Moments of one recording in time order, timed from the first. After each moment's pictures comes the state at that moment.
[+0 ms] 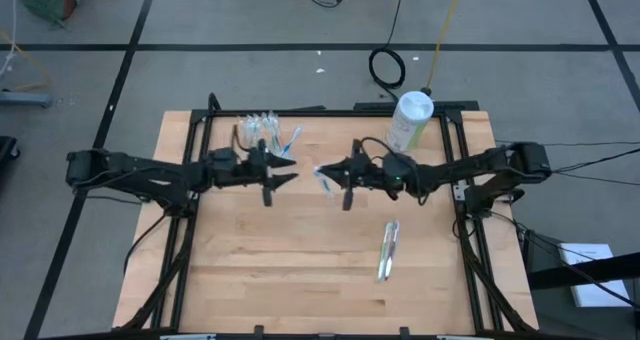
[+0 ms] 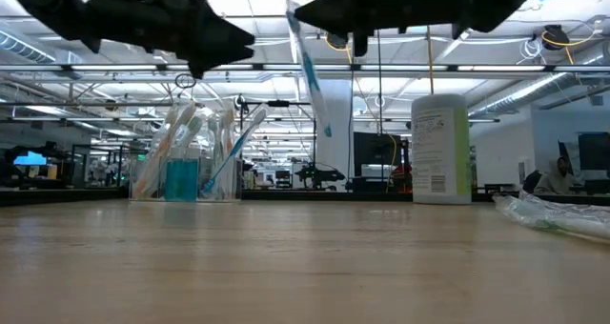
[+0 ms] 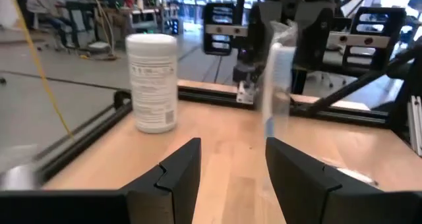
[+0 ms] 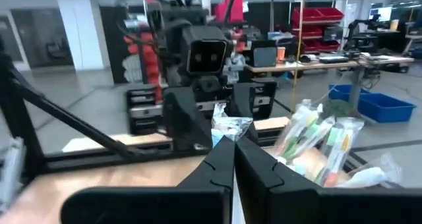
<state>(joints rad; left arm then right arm) 0.12 1.09 0.44 0.58 -0.03 -0.06 -0.01 1.51 0.80 0.78 0.13 0.04</state>
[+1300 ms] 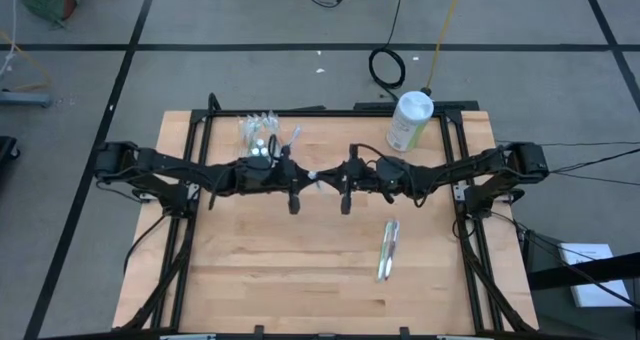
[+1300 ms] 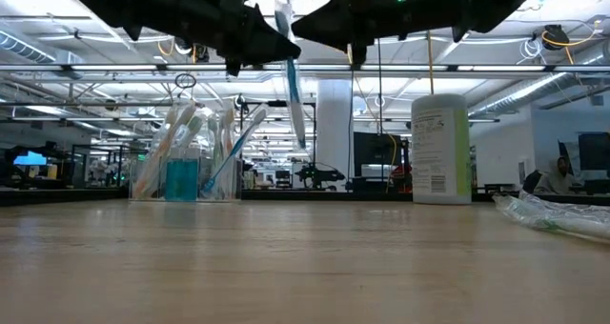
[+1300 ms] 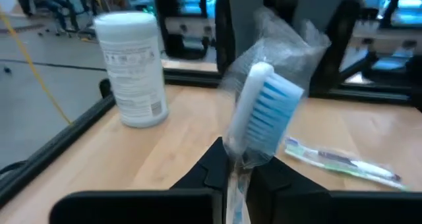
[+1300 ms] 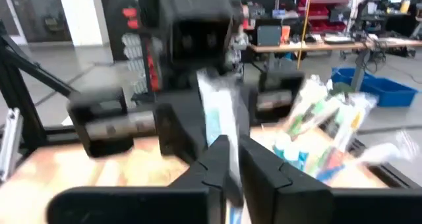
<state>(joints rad) 0.02 1.40 0.70 0.52 -0.14 -0.02 0.00 1.54 0.82 0.70 0.13 0.03</state>
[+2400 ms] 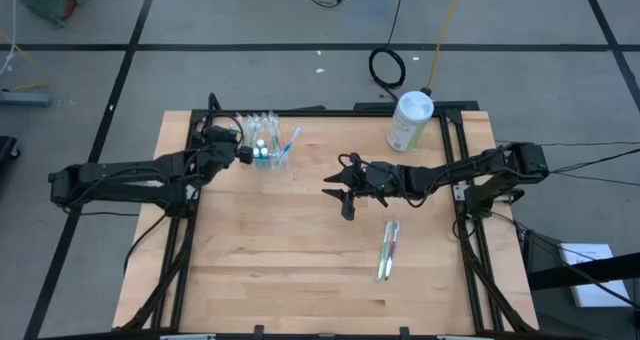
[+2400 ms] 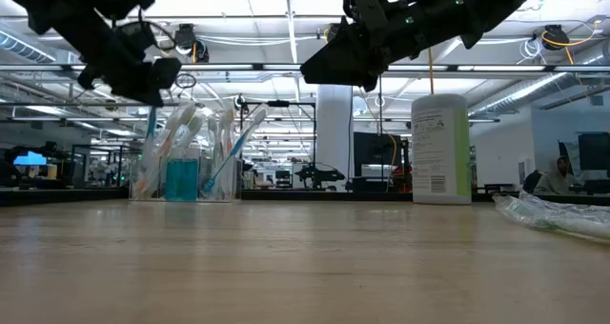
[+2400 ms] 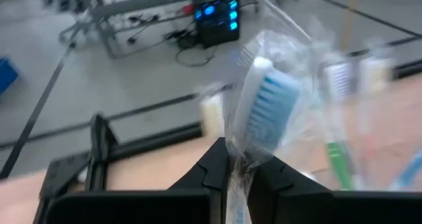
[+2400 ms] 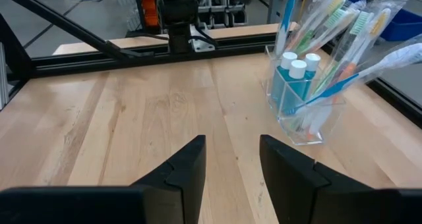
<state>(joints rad) 0.25 0.82 0.51 -0.32 -0.91 -0.47 0.00 1.54 0.82 0.42 0.13 0.09</state>
